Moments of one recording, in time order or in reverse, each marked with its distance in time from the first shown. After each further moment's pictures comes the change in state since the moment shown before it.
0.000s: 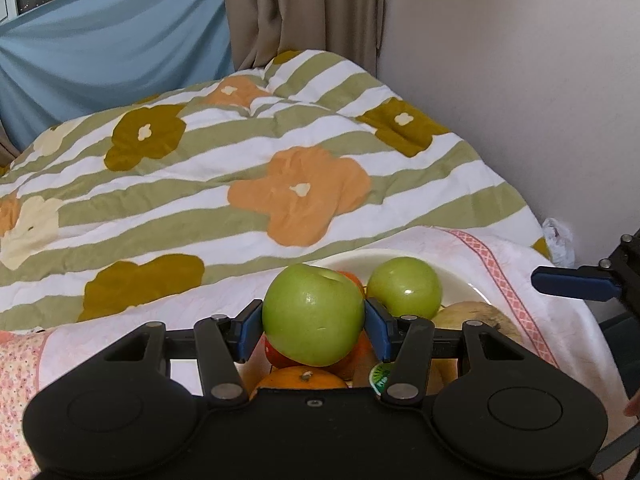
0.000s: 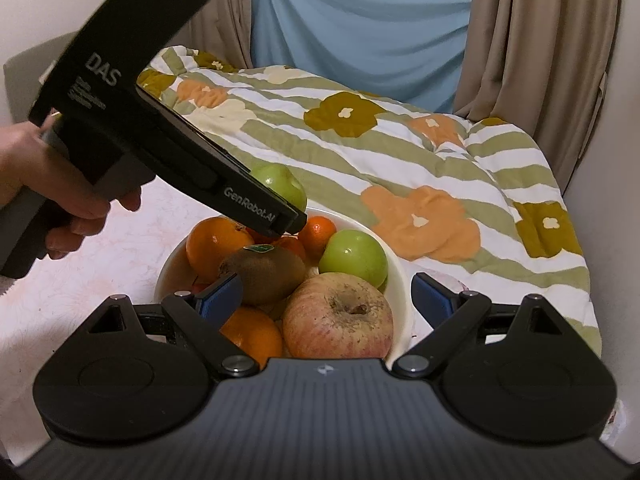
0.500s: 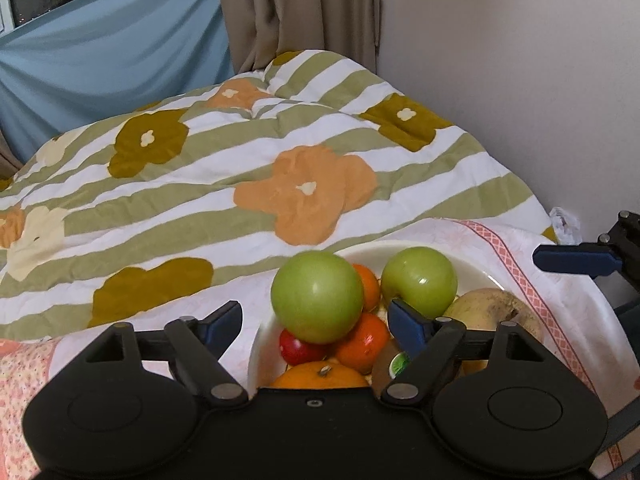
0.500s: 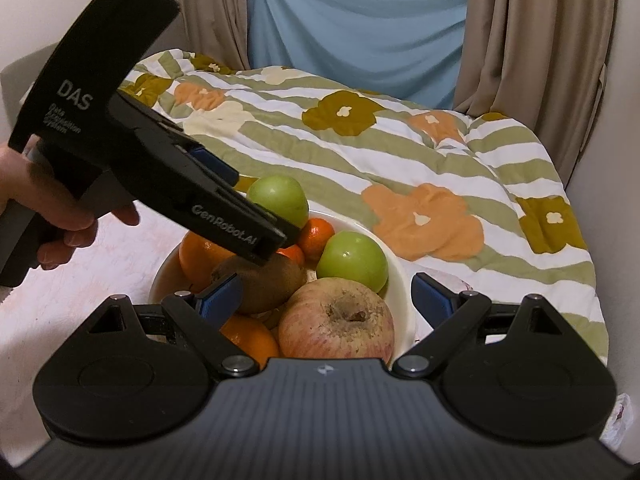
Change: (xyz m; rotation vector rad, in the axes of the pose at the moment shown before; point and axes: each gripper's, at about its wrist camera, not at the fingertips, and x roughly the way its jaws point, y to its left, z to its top) left arm -0.001 0.003 -0.007 0.038 -0.010 0.024; right arm 0.008 -0.004 0.001 0.022 0.000 0.006
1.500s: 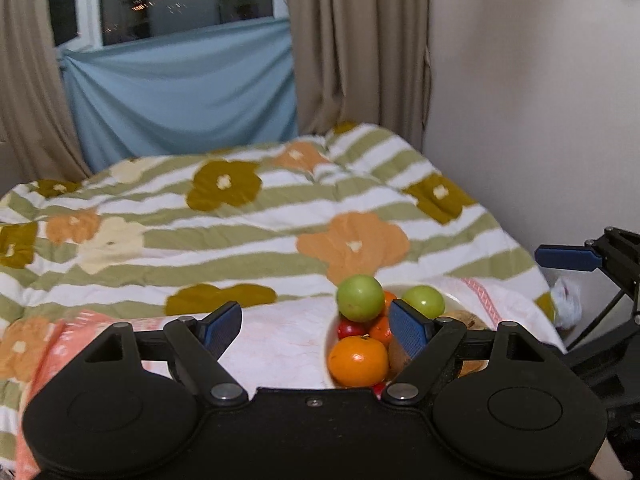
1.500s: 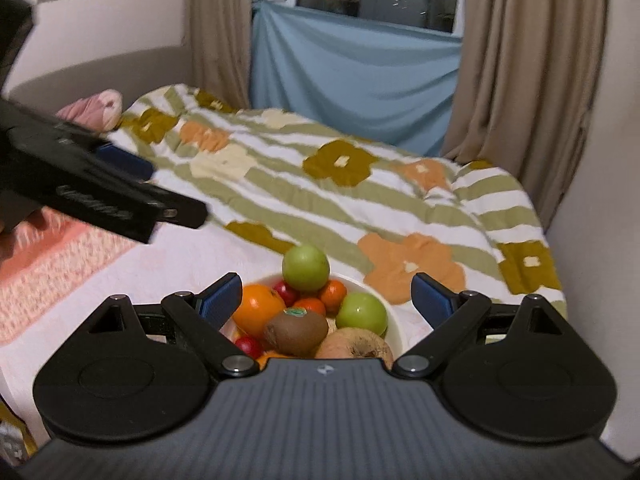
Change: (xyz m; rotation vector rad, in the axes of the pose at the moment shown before) left arm -0.166 0.022 -0.033 -0.147 -0.206 0.114; right arm -0.092 0.037 0.040 -0.016 -0.117 -0.053
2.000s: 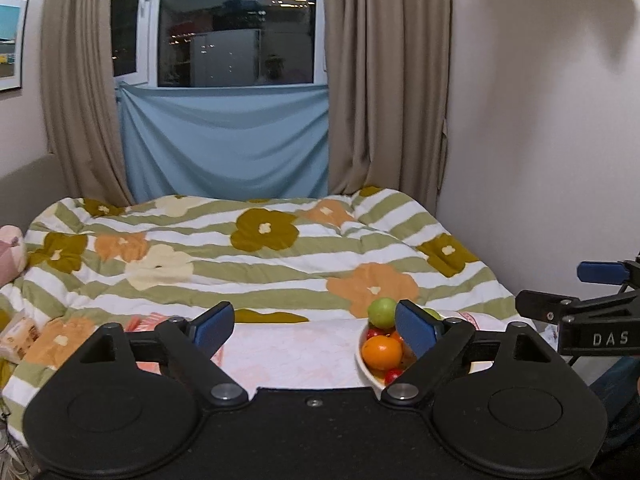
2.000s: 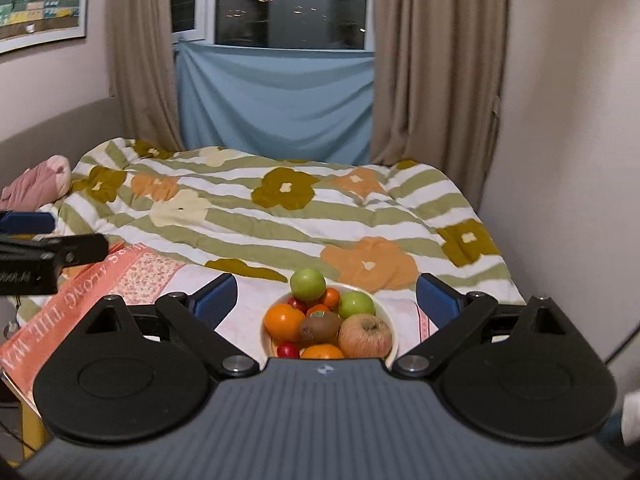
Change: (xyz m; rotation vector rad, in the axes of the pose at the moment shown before) left arm -0.144 0.045 -0.037 -0.079 -0.169 0.042; right arm -0.126 0.075 0.037 0.207 -0.025 -0.218
